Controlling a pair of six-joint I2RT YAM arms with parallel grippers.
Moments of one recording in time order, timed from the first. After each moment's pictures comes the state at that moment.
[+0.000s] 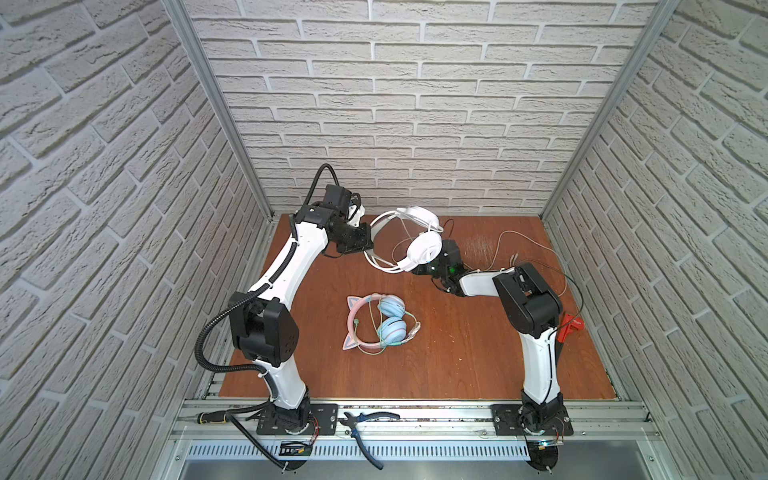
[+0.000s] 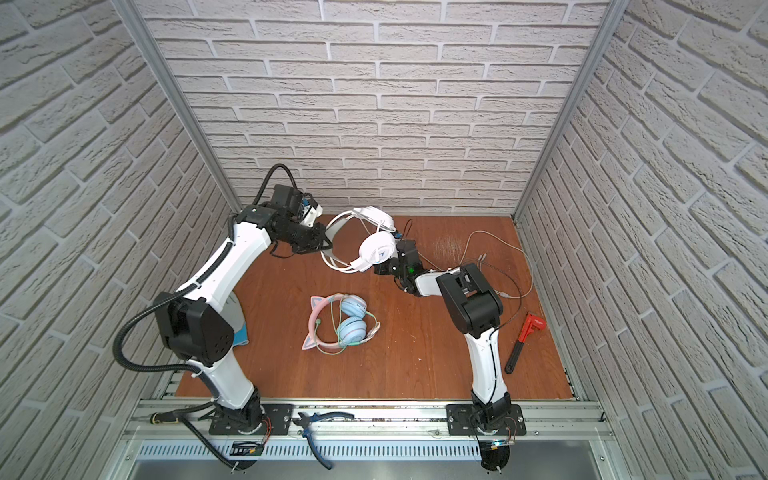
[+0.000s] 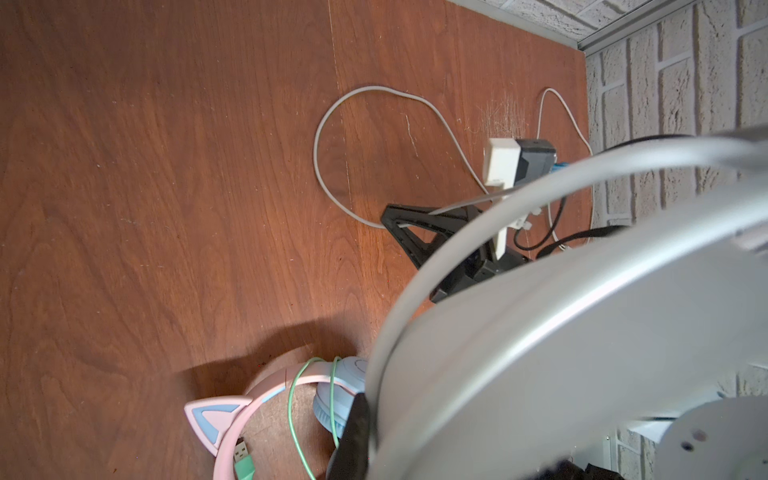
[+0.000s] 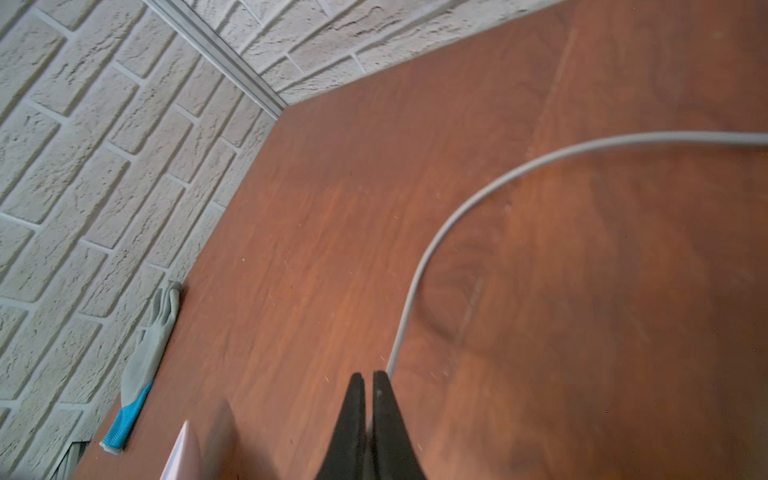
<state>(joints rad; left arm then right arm) -0.30 1.76 1.77 -1.02 0.41 -0.36 0.37 2.08 1.14 0.48 -0.41 0.54</state>
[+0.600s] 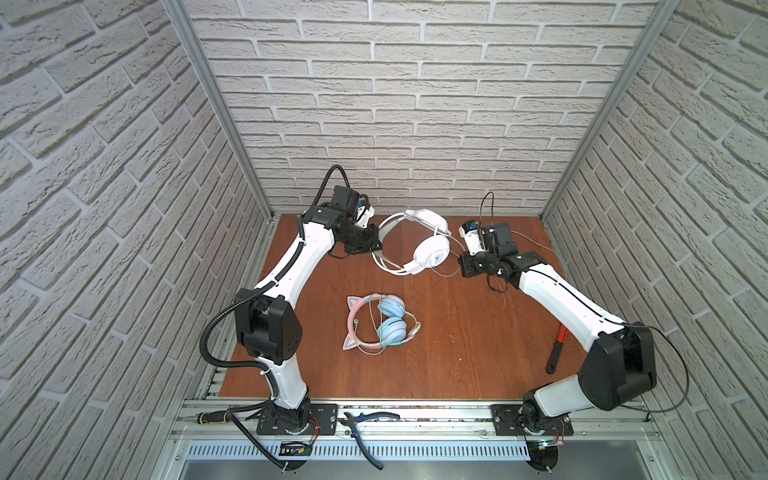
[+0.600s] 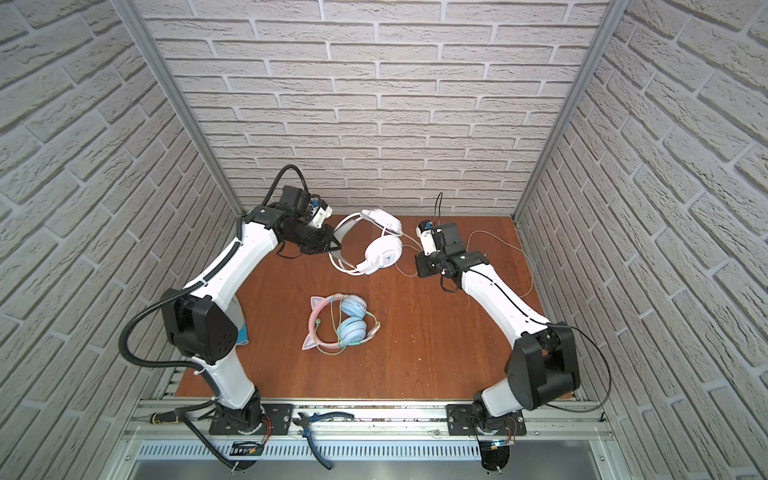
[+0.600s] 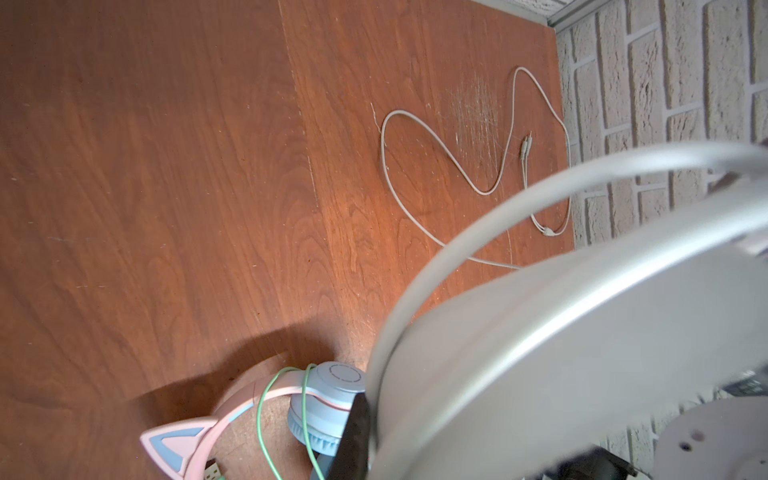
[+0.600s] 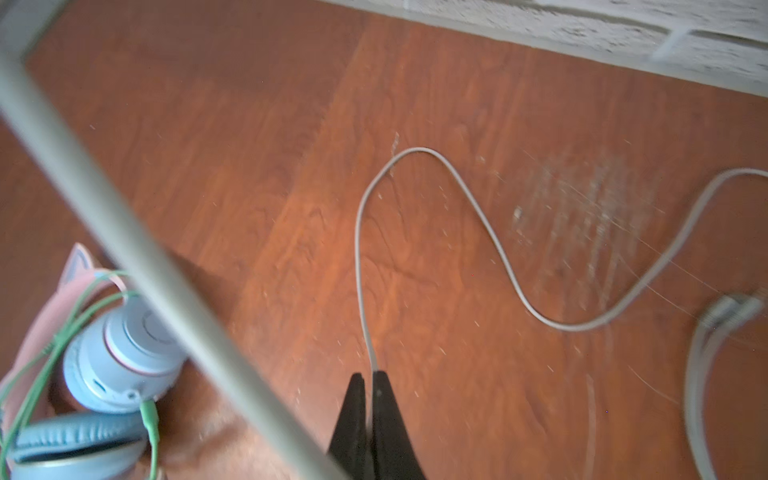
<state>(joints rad) -0.35 1.79 1.77 -0.99 0.46 -0.34 0.26 1.45 1.24 -0.67 -0.06 0.02</state>
